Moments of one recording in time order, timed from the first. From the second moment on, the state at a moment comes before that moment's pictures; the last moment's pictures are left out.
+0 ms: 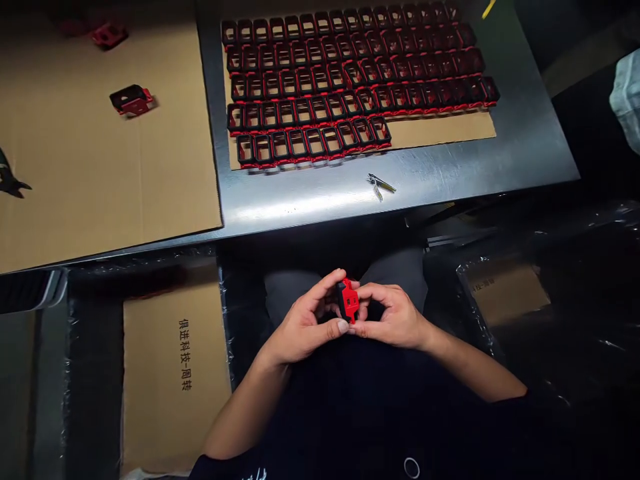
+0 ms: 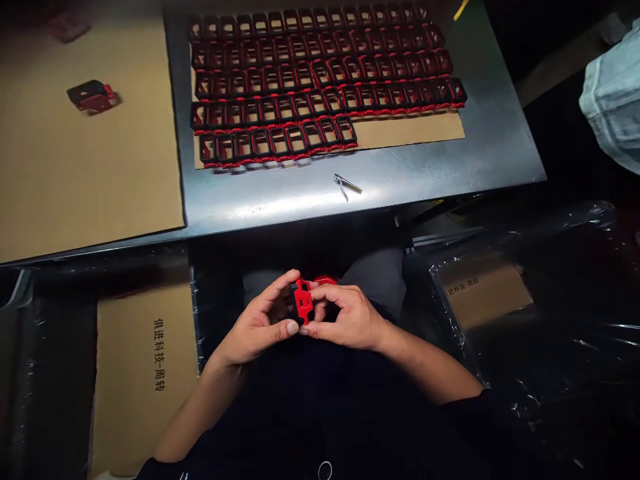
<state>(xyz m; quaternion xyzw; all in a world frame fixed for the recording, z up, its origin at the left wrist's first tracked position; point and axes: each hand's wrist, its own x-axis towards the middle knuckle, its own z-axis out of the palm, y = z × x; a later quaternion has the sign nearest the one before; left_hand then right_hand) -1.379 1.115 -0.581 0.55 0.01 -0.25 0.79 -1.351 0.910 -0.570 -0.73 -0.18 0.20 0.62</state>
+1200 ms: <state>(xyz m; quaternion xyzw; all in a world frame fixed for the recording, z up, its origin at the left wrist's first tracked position) -1.396 1.115 -0.566 0.79 0.00 -0.11 0.61 -1.350 0.910 -0.565 -0.55 -0.05 0.38 0.74</state>
